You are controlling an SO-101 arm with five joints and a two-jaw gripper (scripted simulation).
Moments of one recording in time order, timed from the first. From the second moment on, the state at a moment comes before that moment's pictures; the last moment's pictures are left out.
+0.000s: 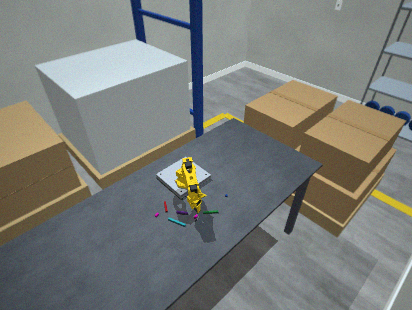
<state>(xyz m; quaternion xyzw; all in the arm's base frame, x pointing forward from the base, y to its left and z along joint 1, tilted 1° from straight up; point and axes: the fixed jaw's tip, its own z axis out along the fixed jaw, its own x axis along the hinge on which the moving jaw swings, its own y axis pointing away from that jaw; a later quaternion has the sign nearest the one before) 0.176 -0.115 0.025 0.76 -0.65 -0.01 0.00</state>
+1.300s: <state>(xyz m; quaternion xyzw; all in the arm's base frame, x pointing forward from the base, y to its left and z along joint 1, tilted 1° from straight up) 0.183 -0.116 0.027 0.77 -0.64 0.00 0.00</state>
